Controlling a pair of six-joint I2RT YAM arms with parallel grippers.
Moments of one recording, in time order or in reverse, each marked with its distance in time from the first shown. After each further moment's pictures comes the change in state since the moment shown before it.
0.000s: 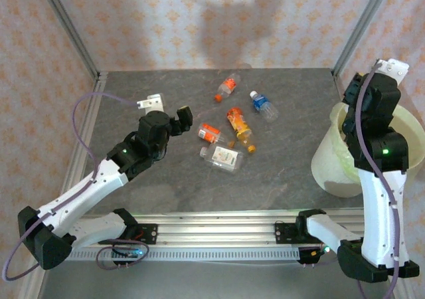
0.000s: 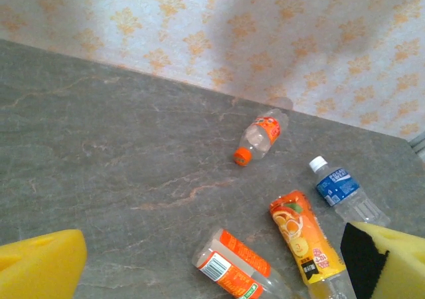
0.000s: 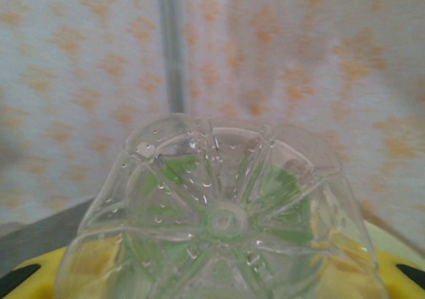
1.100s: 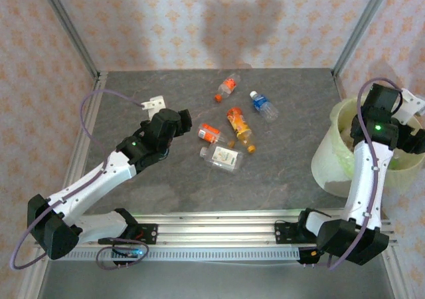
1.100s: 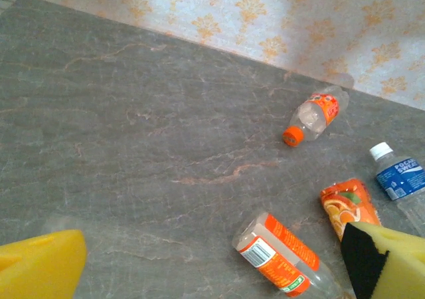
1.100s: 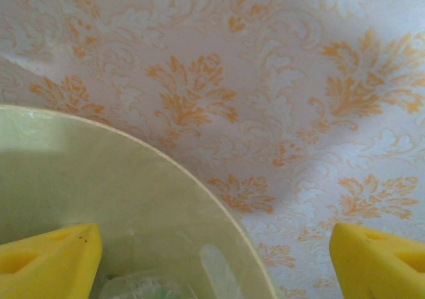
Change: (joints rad) left arm 0.001 0.097 0.038 -0.134 -0.078 -0.092; right arm -0.488 0.105 -0.315 0.016 0.307 -0.027
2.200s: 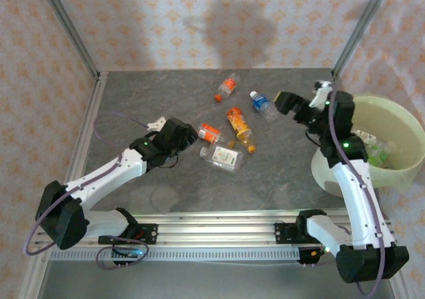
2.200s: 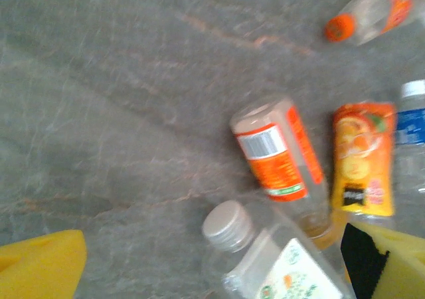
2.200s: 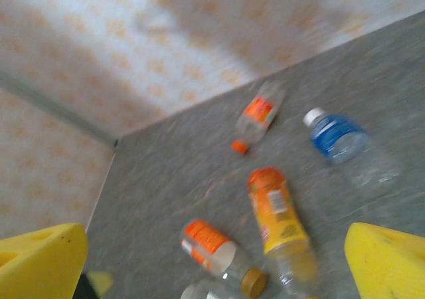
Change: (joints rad) left arm 0.018 0.124 -0.089 -0.106 0.321 -0.517; right arm 0.507 -0.161 -0.267 0.384 -1.392 0.440
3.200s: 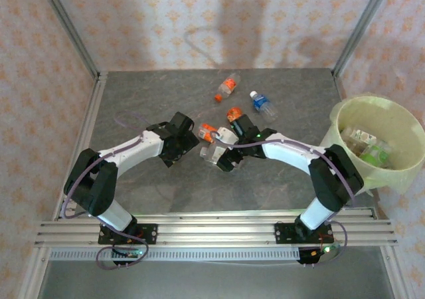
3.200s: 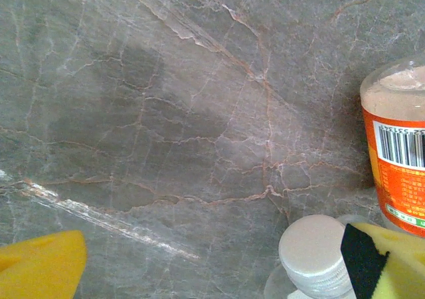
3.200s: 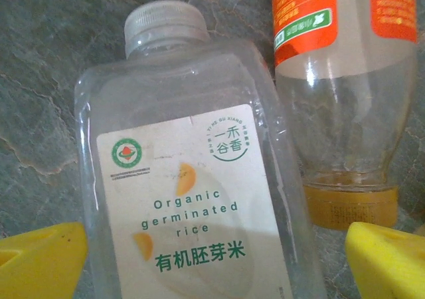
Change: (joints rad) left arm 0.119 0.290 0.085 -0.071 0.212 -0.013; right arm 0.539 0.646 -0.072 0.045 0.143 -0.859
